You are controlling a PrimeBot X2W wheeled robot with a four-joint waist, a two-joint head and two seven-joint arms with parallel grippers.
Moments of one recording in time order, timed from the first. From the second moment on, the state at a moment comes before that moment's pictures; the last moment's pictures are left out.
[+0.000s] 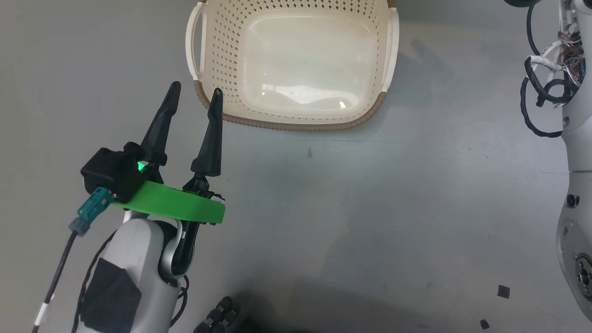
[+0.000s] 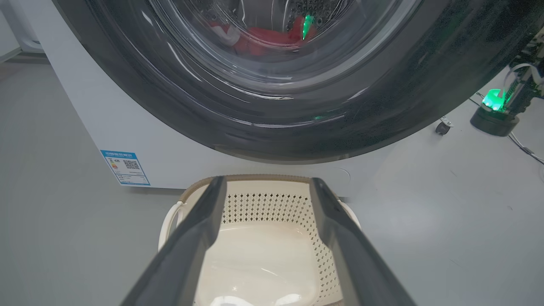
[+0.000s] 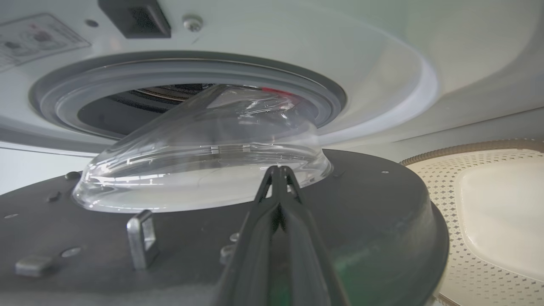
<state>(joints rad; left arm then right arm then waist) -0.42 0.02 -0.29 0.15 -0.48 -0.08 -0.25 -1.20 -0.12 0.10 0.59 1.47 0.11 0.69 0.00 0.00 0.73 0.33</state>
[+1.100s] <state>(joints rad) -0.38 0.02 -0.28 0.16 -0.53 -0.07 -0.25 -0.81 -0.09 0.32 0.51 1.50 0.12 0.91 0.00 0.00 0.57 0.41</state>
